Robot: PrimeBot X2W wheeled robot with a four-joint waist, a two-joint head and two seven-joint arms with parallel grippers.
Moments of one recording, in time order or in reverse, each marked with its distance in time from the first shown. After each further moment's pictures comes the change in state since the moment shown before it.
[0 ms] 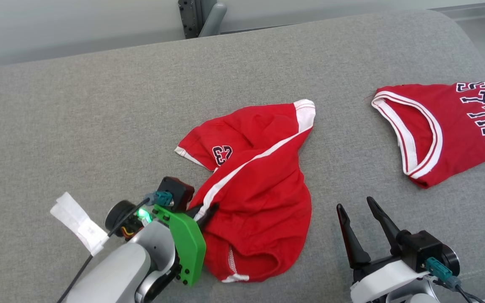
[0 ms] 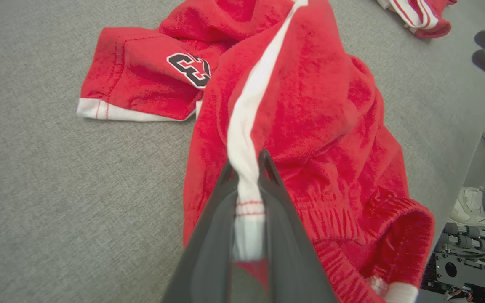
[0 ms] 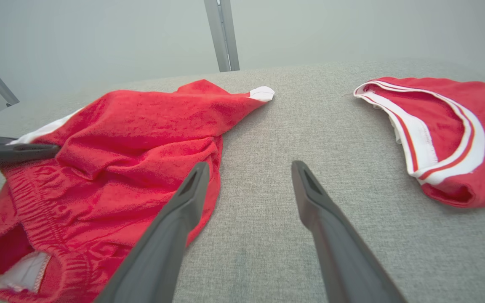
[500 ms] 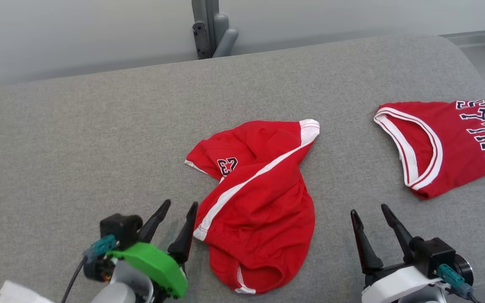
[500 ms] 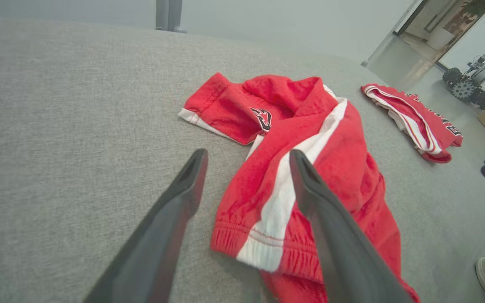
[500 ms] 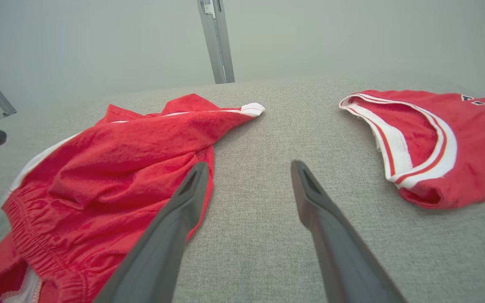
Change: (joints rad) left arm 0.210 -0.049 0.171 0.035 -0.121 0.085 -0.367; right arm 0.032 0.000 -0.041 0.007 -0.002 0.000 0.000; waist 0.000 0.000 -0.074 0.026
